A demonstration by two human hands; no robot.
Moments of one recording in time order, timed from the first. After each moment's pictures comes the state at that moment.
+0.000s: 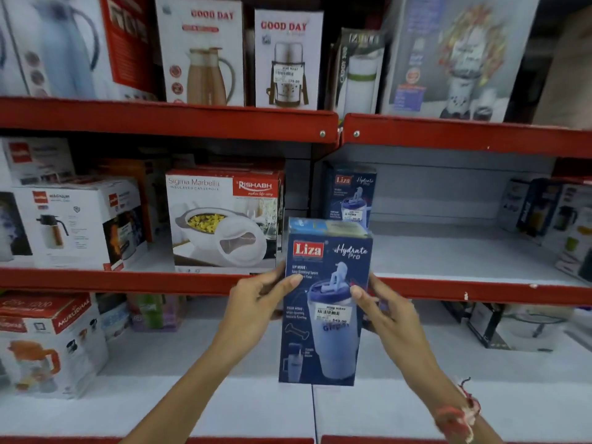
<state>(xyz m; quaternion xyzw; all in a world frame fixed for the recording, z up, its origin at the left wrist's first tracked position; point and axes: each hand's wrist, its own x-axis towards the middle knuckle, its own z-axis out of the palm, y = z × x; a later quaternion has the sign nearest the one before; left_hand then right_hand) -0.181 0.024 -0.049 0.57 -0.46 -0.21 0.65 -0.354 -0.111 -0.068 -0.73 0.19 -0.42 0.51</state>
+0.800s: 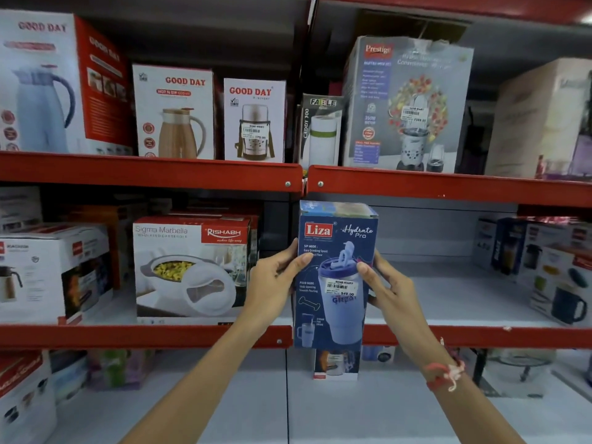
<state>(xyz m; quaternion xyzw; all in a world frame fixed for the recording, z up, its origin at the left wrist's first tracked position) -0.197 -0.078 0.022 0.53 -0.49 -0.14 0.68 -0.363 -0.199 0.005 -0.71 0.14 -0.49 0.48</state>
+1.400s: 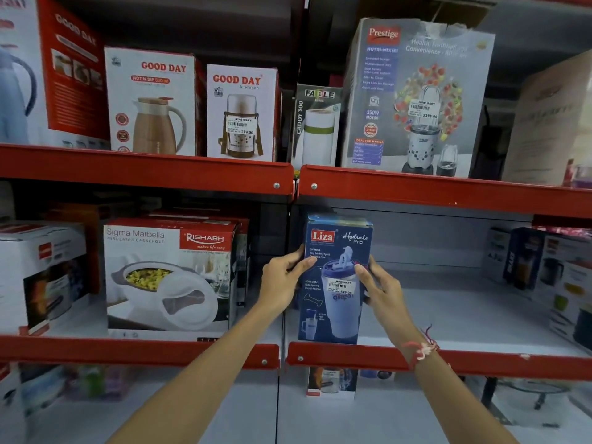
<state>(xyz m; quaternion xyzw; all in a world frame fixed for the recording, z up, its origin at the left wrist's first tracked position) -0.165 -0.178 0.013 0.59 -0.47 -0.10 0.65 -0.318 -0.309 -0.014 -0.70 0.17 -0.49 0.49</state>
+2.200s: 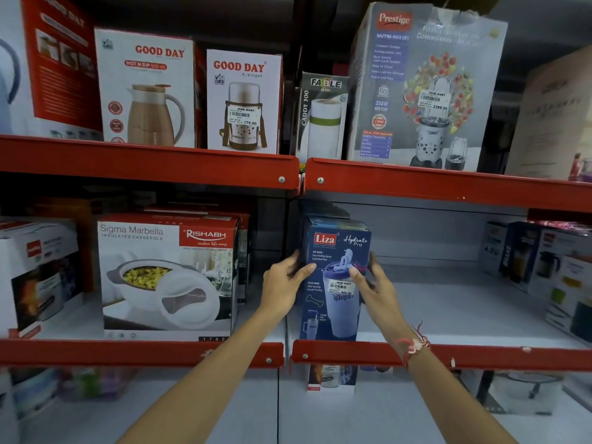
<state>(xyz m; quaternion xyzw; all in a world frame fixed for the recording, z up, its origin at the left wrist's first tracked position) -0.144 -0.194 -0.010 0.60 -0.46 -0.12 0.64 -0.297 -0.308 -0.026 -0.71 0.24 -0.48 0.45</state>
